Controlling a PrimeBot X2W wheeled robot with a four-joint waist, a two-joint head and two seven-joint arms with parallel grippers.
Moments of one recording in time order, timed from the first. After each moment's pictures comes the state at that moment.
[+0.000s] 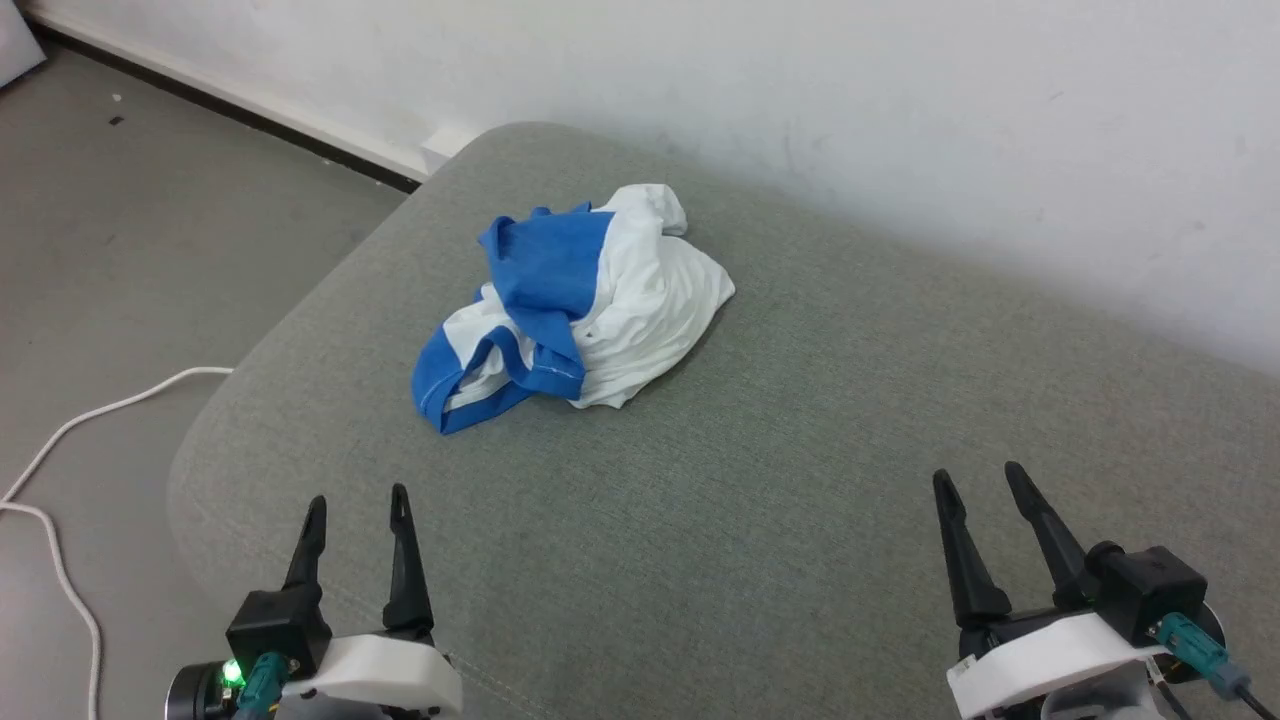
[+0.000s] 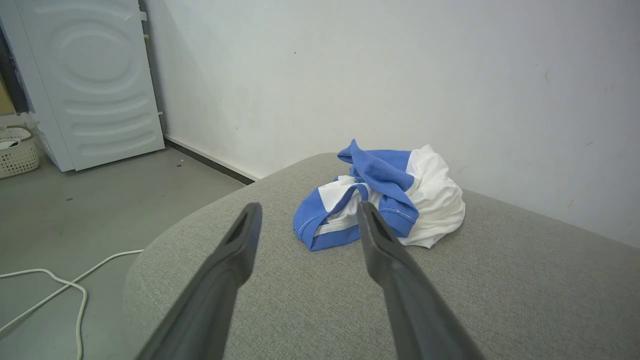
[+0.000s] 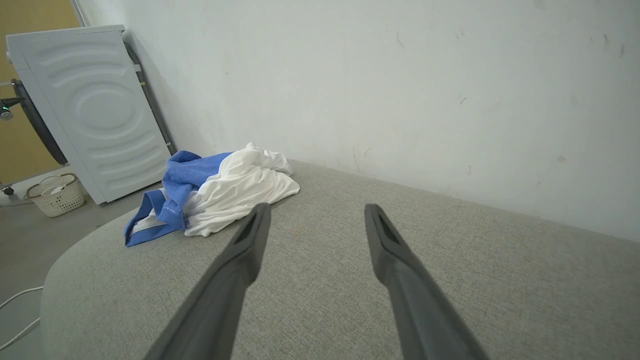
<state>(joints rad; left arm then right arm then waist) 0.04 0.06 -0.04 0.09 -0.15 0.12 -0.24 0.03 -0.05 0.05 0.13 0.20 0.13 -0.24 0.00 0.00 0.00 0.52</state>
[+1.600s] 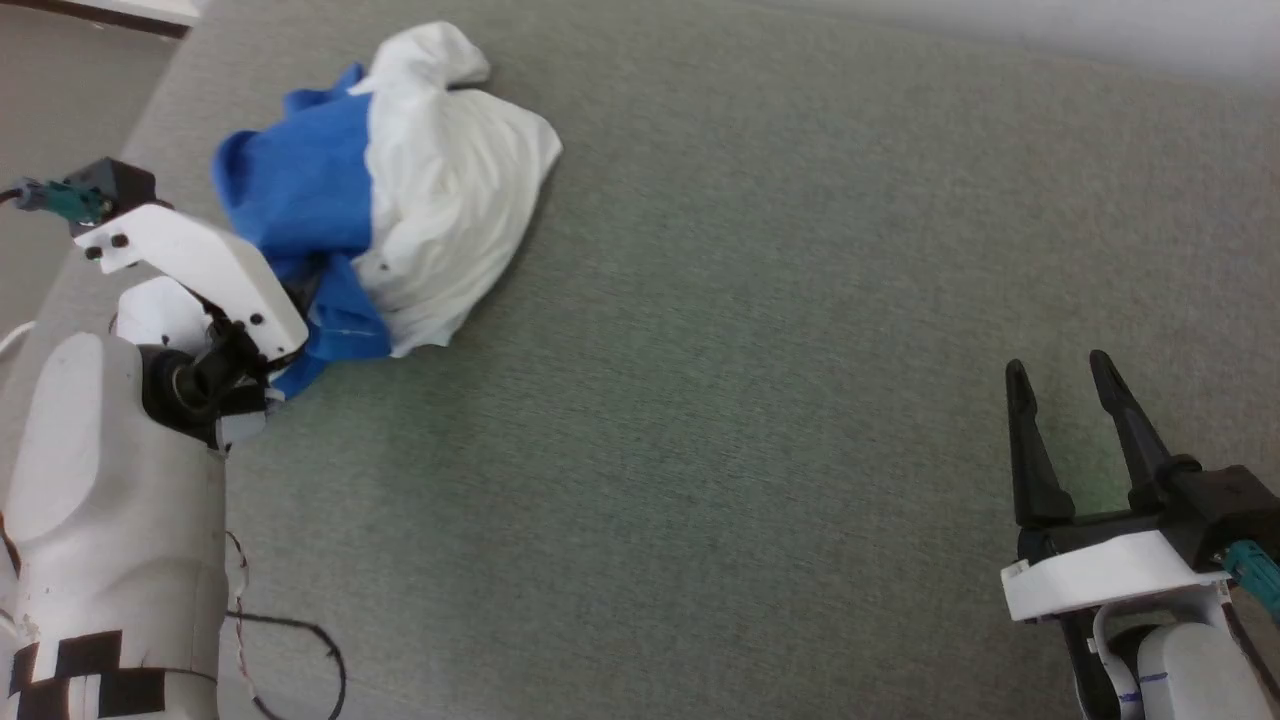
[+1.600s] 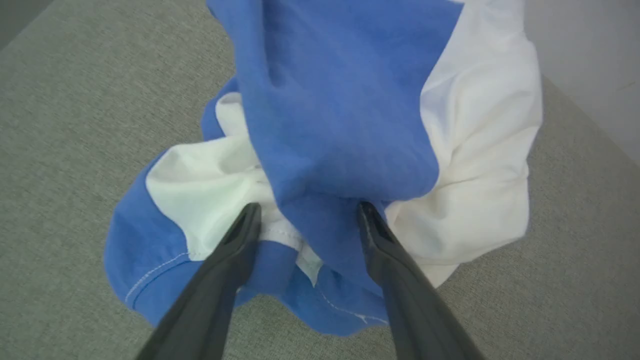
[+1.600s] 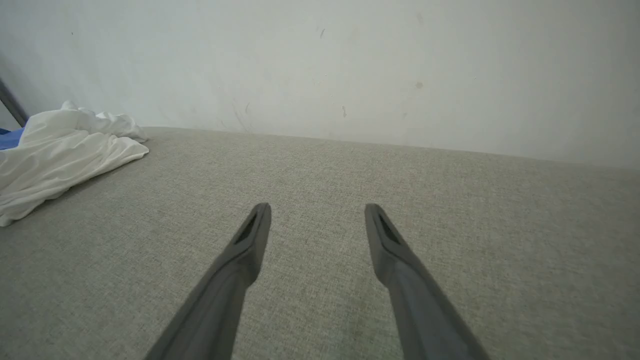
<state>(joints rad) -0.75 0.27 0.07 0.64 -0.52 0.00 0.59 -0.08 -0.05 -0.05 0.07 0.07 0.13 -0.25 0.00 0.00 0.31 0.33</state>
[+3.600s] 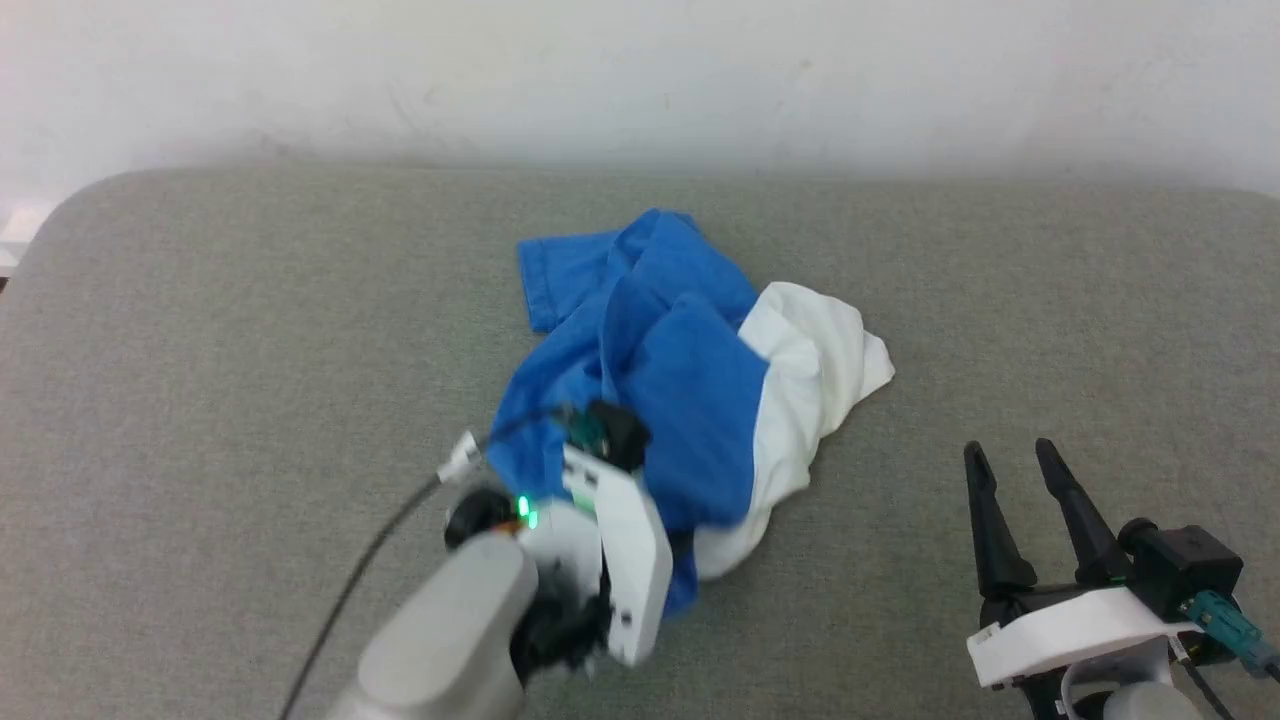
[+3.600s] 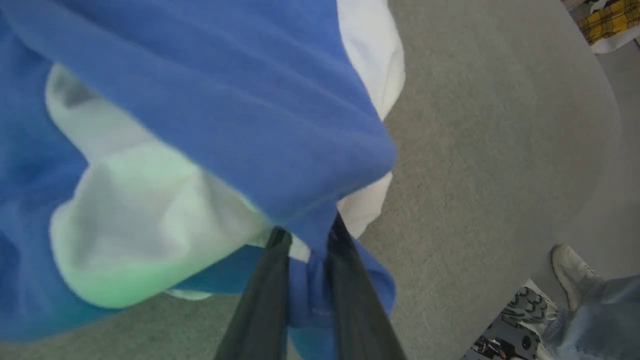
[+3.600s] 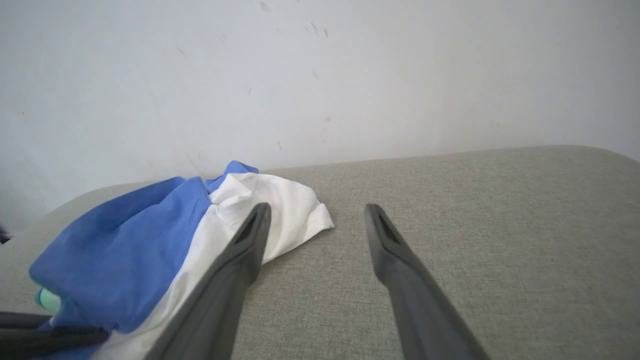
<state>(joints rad) -0.53 0.16 -0.65 0.44 -0.63 -0.12 0.51 -0.02 -0.05 0.00 0.18 0.24 0.13 -0.26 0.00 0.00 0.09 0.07</state>
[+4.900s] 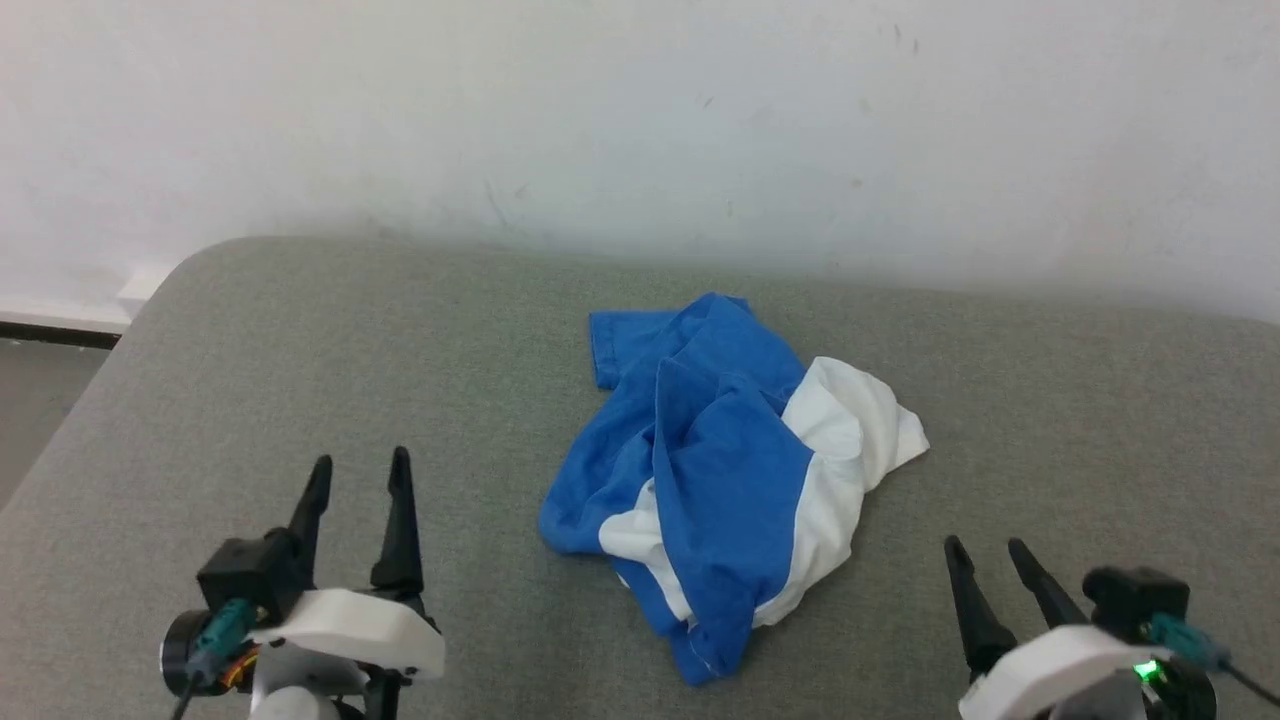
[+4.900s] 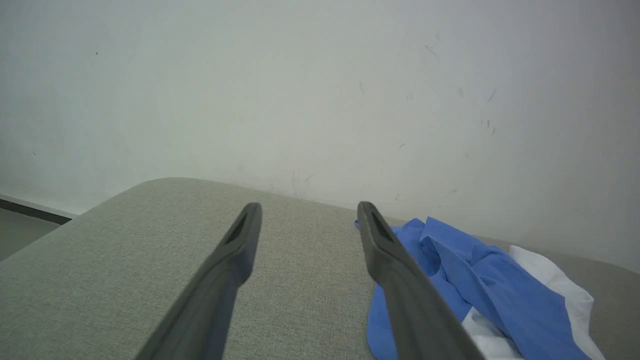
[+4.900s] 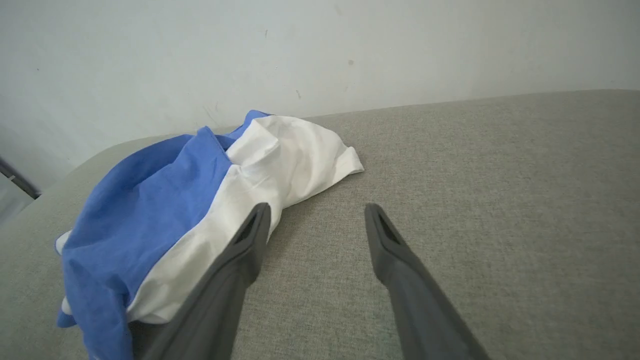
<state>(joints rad) -0.06 0.26 -0.21 0.15 -0.46 0.15 -0.26 0.03 -0.05 0.00 0.34 0.30 0.13 -0.16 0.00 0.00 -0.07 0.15</state>
